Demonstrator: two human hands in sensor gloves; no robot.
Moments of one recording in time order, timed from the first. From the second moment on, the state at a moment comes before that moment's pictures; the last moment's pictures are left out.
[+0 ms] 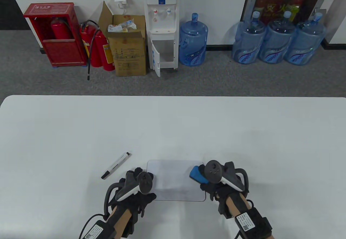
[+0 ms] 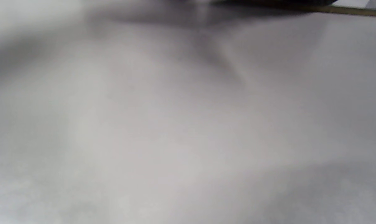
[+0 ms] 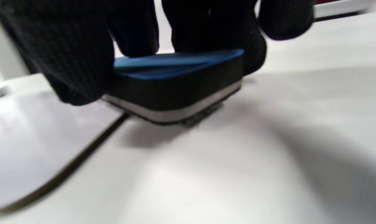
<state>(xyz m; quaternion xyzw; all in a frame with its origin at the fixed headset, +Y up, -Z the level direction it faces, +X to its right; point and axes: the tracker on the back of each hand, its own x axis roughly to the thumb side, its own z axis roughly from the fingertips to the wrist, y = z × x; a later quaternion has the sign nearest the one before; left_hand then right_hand) -0.161 -0.790 -0.305 -0.26 -0.07 0.02 0.96 0.160 -0.752 -0.338 0.04 0.06 0.99 0.10</state>
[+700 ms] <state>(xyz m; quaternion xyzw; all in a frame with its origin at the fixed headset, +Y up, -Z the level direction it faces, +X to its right) -0.161 -0.791 -0.304 -0.27 -0.07 0.02 0.96 0.227 -0.763 -0.350 -0.17 0.05 0.98 0.03</state>
